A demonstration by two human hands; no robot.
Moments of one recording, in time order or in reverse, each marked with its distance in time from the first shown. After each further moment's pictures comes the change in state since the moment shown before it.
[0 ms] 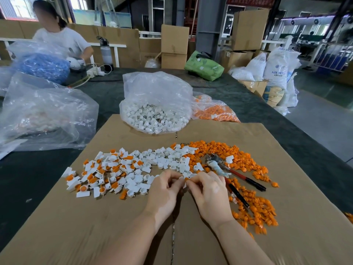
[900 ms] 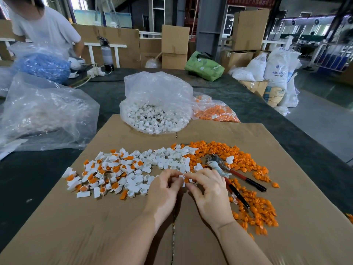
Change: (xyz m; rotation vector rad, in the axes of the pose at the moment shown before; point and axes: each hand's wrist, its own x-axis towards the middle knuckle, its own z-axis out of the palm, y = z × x) left_hand 0.001 -0.002 -0.001 -0.029 -0.005 -0.003; right_hand 0.001 0.000 -0.002 0.041 0.045 -0.064
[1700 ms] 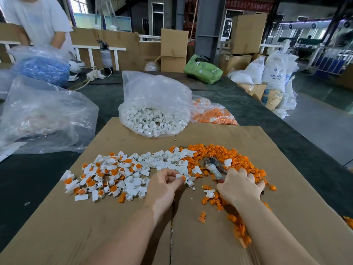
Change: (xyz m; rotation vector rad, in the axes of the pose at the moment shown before) left_hand 0.013 0.009 0.001 0.036 0.033 -0.101; right_hand 0.041 0.033 -0.040 -0.631 -0.502 0.699
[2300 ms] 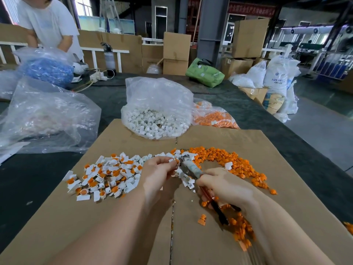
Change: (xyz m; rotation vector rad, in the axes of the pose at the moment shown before) left_hand 0.022 0.031 -0.017 -0.338 0.055 -0.138; right_hand -0.041 -0.021 -0.051 0.692 -0.501 -0.314
